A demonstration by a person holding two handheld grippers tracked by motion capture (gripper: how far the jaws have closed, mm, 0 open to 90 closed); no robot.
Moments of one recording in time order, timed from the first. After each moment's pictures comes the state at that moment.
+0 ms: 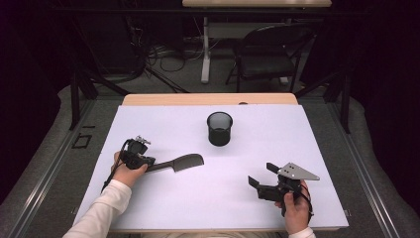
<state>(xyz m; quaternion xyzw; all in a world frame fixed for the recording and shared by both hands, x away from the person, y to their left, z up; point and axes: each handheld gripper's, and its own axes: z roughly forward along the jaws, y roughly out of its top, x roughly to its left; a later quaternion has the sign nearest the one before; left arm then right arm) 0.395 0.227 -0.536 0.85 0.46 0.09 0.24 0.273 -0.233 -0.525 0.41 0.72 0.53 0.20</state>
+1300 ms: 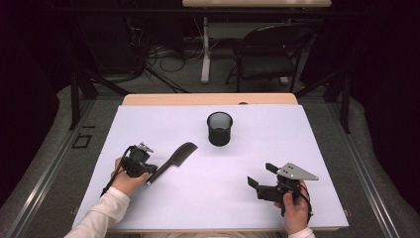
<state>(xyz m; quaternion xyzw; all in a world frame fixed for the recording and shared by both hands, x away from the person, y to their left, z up) 0.372 0.218 -0.535 0.87 0.43 0.07 0.24 0.273 -0.231 -0.525 0.41 0.72 0.52 0.20</state>
